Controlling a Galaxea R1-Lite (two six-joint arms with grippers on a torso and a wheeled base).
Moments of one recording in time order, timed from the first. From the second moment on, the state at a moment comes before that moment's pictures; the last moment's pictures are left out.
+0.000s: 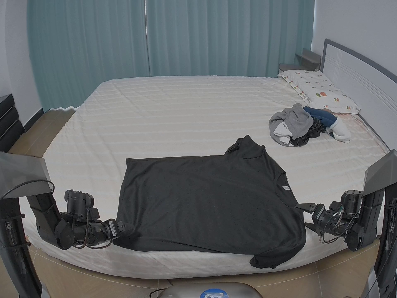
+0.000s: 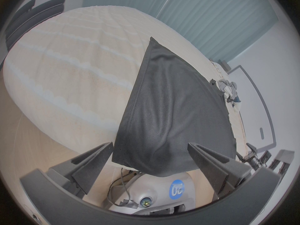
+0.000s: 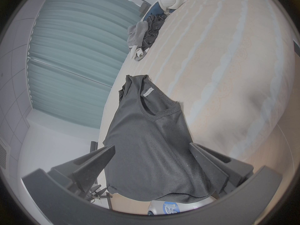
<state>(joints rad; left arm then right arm) -0.06 2.18 -0.43 -0.88 -0.27 -0.50 -0.06 2.38 -0.29 -1.55 0.45 0.88</state>
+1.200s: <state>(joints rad) -0.06 2.24 -0.43 -0.89 -0.27 -0.49 -0.06 2.38 -0.29 -1.55 0.44 0.87</state>
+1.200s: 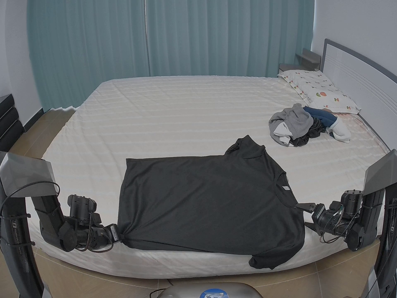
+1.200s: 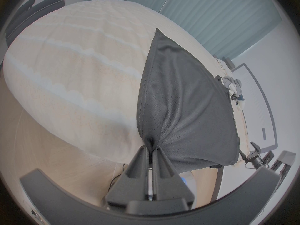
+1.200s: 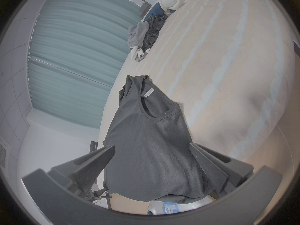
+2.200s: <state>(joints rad) -0.03 2.22 -0.39 -1.00 -0.32 -0.59 0.04 2.41 -0.25 -1.55 0.23 0.64</state>
